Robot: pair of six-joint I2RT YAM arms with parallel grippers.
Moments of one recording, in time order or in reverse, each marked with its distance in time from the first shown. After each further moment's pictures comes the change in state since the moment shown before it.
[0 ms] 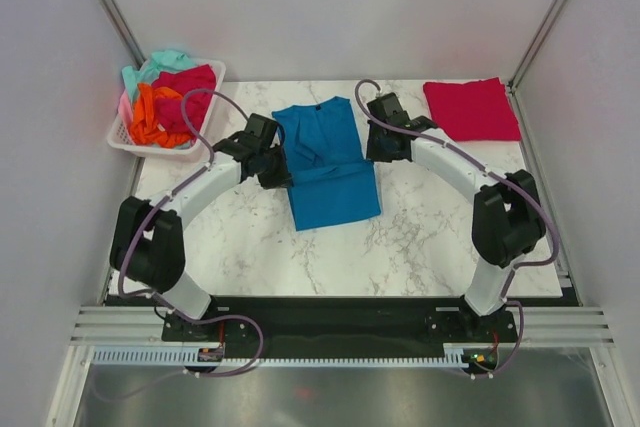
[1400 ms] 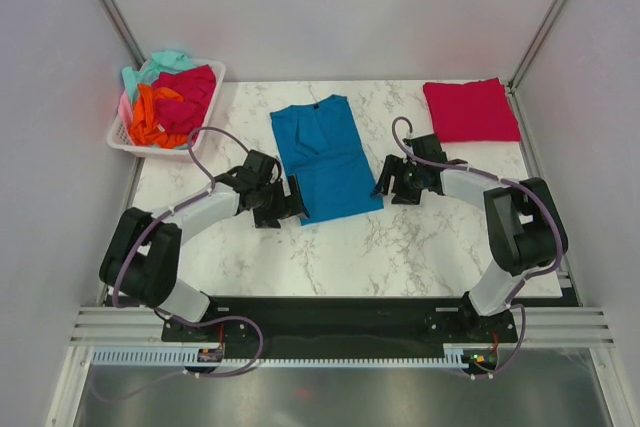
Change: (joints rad) left arm -0.016 -0.075 -0.309 0.165 0.146 -0.014; right arm -0.214 -0.080 -0.501 0.341 -0.505 -0.016
